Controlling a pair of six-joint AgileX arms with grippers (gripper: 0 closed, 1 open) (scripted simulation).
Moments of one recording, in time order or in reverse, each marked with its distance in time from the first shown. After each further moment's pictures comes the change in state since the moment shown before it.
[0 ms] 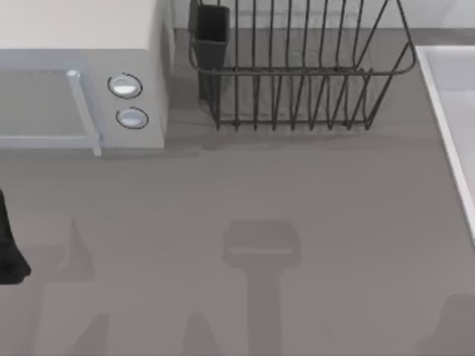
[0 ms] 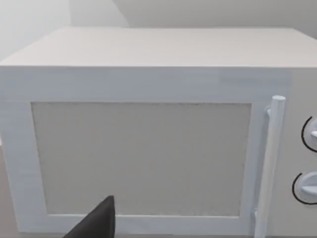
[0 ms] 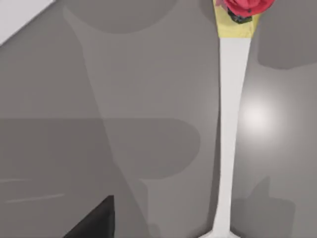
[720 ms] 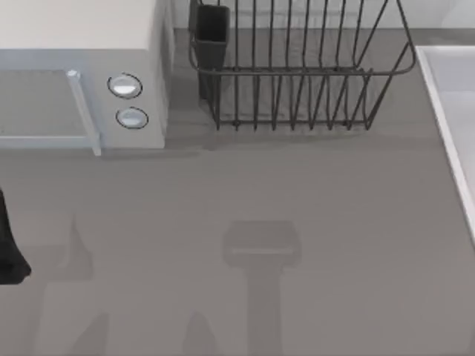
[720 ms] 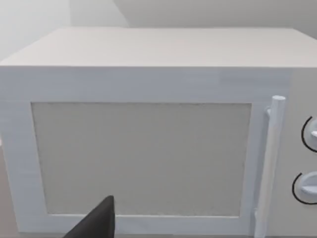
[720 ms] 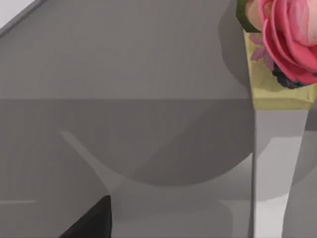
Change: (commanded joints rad) left arm 0.000 0.000 0.000 0.000 0.000 0.000; right arm 0.002 0.207 -0.226 0.435 0.000 0.007
